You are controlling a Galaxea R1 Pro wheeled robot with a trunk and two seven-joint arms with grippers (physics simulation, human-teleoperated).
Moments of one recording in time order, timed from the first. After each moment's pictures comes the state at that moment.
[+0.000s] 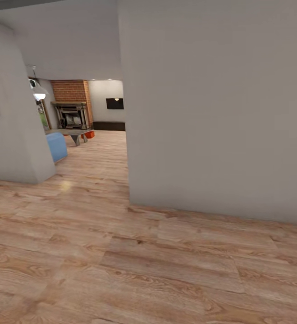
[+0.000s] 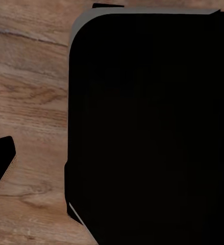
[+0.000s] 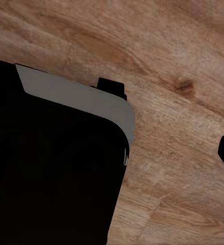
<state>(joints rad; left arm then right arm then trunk) 0.00 0.01 0.01 -0.04 0.07 -0.04 0.00 -0.16 -0.01 0.62 0.03 -0.36 -0.06 0.01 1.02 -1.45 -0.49</state>
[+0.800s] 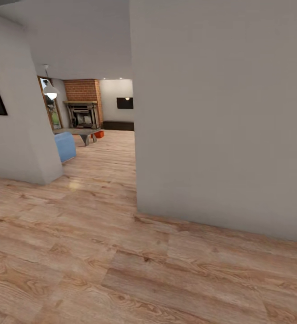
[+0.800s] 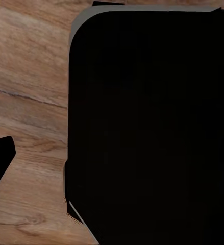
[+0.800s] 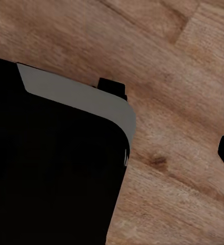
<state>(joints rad) 0.00 0.01 0.01 -0.04 0.07 -0.04 0.00 -0.16 -0.01 0.63 0.03 -0.35 -0.07 0.00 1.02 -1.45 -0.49</state>
